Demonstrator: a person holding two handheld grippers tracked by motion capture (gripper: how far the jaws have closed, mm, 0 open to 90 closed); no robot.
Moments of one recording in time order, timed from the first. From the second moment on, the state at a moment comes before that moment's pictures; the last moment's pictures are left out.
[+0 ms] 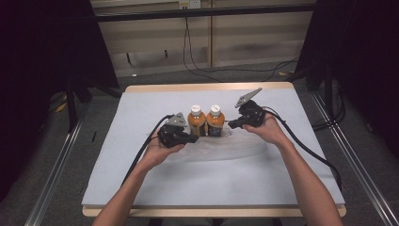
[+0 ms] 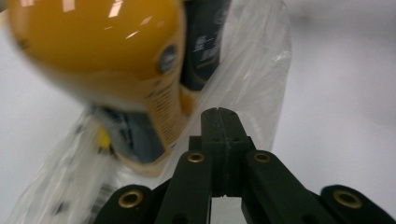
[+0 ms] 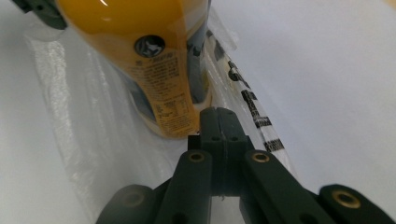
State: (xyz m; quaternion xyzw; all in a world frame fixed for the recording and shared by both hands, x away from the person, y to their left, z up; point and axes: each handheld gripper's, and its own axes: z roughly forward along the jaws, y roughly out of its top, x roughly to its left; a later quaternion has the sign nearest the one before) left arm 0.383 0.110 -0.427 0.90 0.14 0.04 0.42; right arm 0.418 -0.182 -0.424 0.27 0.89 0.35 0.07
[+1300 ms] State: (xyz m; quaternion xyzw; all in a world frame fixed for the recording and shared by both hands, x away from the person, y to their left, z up) left arm 0.353 0.078 -0.470 0.94 0.09 0.03 0.32; right arm 0.463 -0.154 -0.471 0.36 0.88 0.29 0.06
